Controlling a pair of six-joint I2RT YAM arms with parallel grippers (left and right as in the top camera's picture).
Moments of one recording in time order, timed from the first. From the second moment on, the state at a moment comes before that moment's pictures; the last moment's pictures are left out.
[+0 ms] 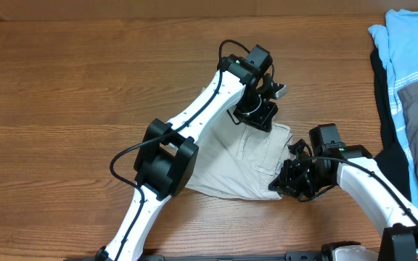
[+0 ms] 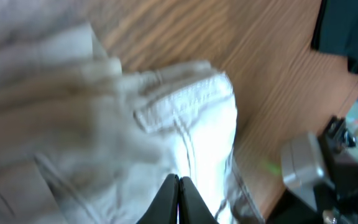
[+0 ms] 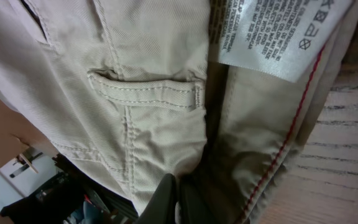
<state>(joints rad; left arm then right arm) -0.64 2.43 2.18 -1.20 0.60 -0.04 0.11 1.41 0.68 -0.84 -0.65 0.36</state>
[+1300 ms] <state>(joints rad) -0.66 2.43 2.06 -1.04 0.69 0.01 0.11 1.41 0.68 -0.82 -0.64 0.34</state>
